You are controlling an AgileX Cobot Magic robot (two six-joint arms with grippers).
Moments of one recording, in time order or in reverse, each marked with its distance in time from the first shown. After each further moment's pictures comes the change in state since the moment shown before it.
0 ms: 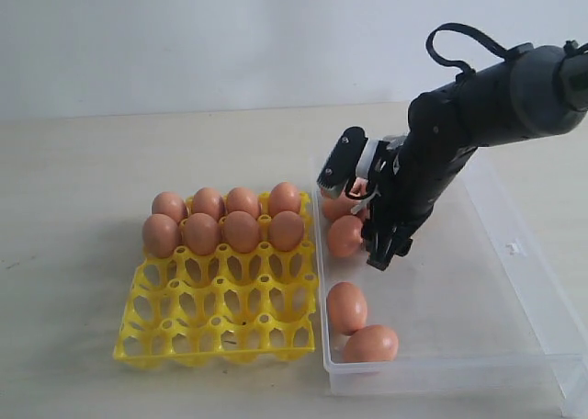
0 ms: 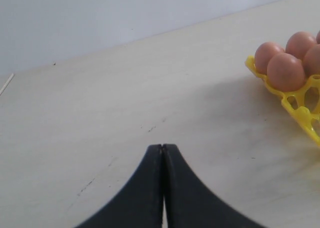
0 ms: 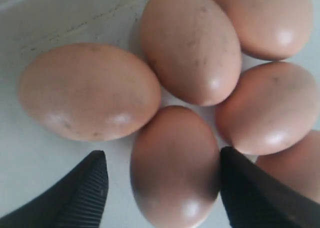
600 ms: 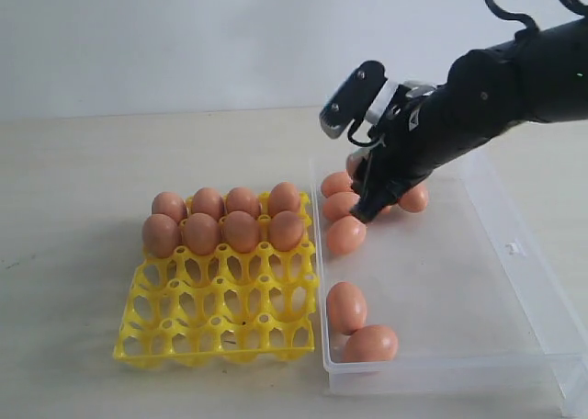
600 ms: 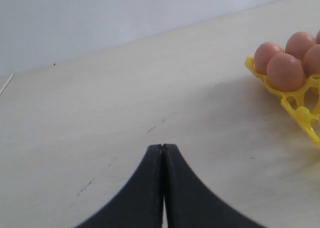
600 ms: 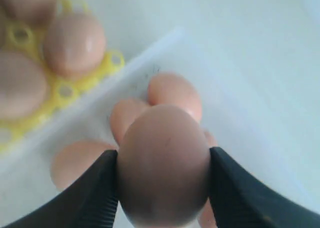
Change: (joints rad) left arm 0.000 0.000 0.000 0.000 0.000 0.000; right arm 0.023 -0.238 0.131 0.108 -0.222 0.057
